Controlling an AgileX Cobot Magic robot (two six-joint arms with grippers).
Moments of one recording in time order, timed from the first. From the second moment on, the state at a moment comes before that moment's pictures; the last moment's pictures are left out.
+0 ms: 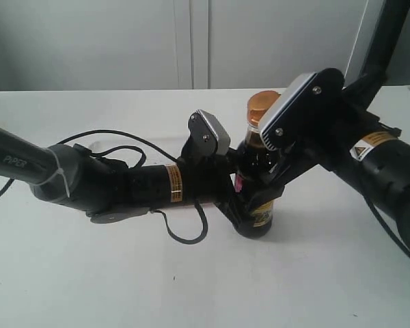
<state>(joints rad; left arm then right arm) -0.71 2.07 -1.06 0.78 -0.89 -0.45 0.57 1.35 -0.55 0.31 -0.59 -0.93</state>
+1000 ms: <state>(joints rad) -0.71 2.07 -1.06 0.78 -0.88 -0.45 0.46 1.22 -0.84 0.52 -0.13 -0.92</state>
